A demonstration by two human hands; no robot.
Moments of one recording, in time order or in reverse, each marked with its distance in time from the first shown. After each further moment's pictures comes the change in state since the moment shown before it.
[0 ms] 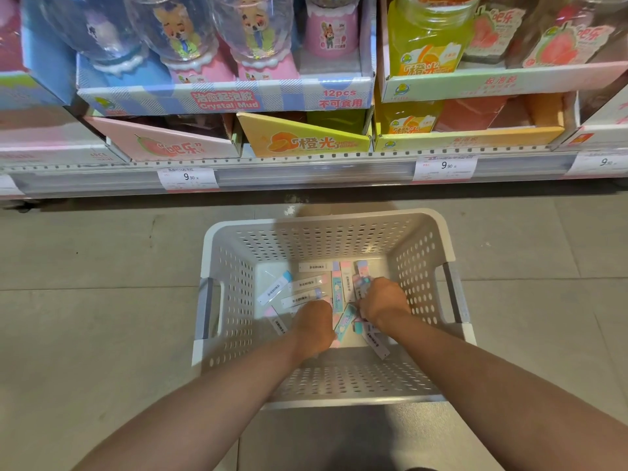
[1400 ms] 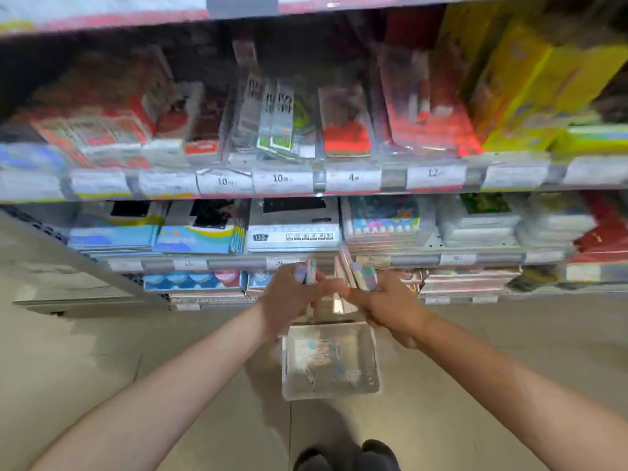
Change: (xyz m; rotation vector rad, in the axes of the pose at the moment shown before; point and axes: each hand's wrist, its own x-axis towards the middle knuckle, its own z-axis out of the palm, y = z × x) left_hand -0.477 0.211 -0.463 -0.933 0.245 0.300; right_hand -0.469 -0.177 -0.442 0.812 -0.194 -0.475
